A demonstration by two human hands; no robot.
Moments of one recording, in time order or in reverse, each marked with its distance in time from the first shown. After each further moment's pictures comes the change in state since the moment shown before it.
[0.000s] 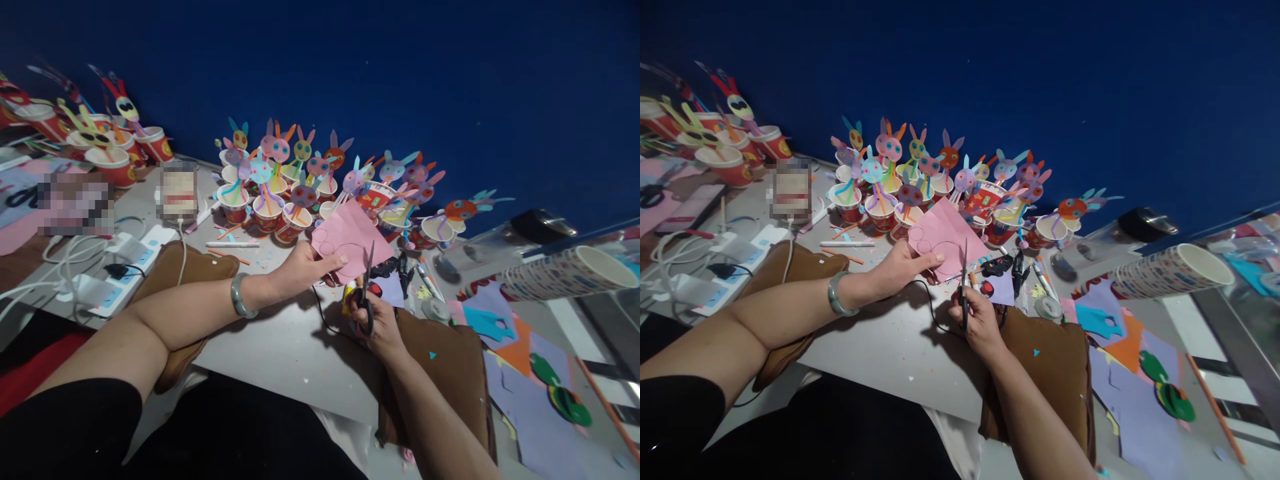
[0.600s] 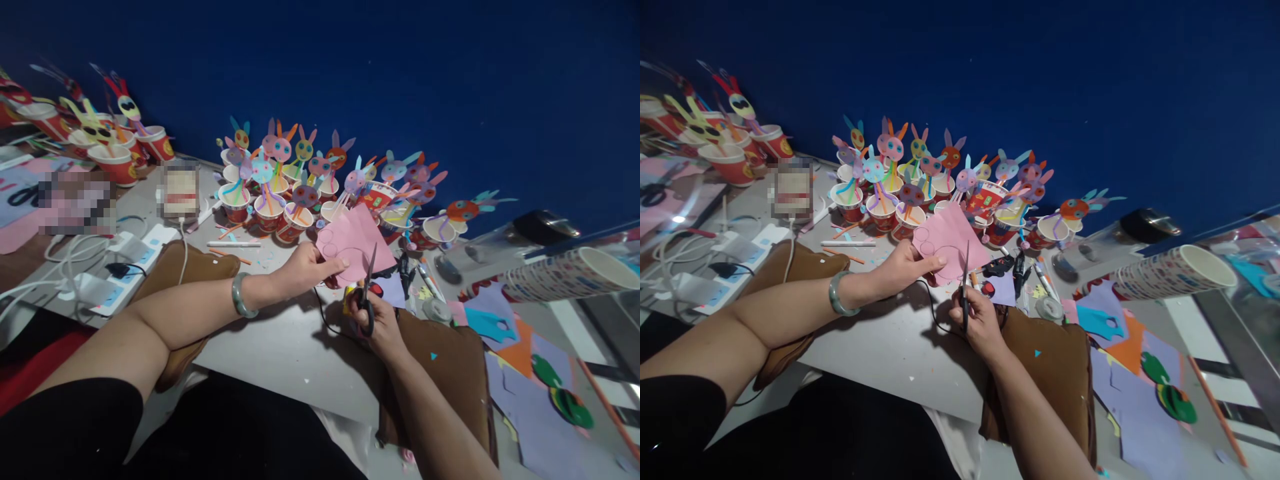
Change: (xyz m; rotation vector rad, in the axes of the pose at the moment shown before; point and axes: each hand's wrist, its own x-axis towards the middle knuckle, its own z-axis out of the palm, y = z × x) left_hand -0.001 0.007 0.001 0.030 -0.025 -0.021; right_hand 0.000 -0.002 -0.001 0.002 -0.036 0.009
